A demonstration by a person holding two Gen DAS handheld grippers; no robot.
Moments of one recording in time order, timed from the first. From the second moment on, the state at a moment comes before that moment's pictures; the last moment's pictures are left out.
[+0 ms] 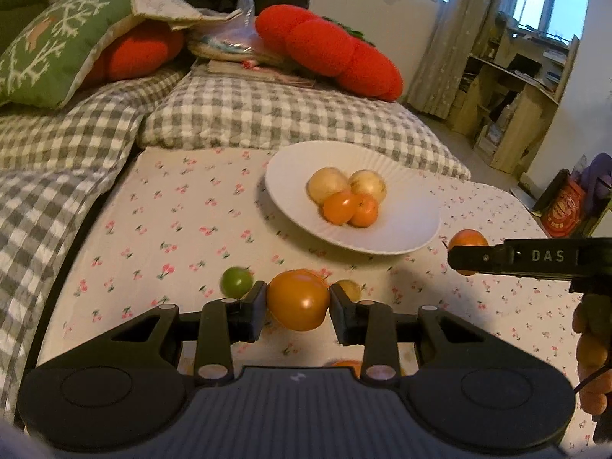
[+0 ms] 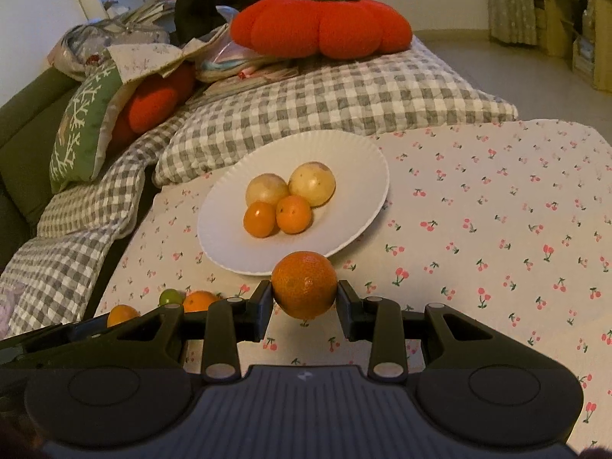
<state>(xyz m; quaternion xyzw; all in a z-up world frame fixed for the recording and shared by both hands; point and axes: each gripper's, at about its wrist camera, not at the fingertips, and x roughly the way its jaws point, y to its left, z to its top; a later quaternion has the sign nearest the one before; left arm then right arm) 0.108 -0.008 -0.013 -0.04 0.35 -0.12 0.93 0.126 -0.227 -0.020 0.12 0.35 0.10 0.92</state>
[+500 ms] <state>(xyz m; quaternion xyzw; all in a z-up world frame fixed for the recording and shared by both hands) 0.148 -0.068 -0.021 0.02 0.33 -0.17 0.93 0.152 -0.235 -0.018 0.11 0.34 0.10 0.93</state>
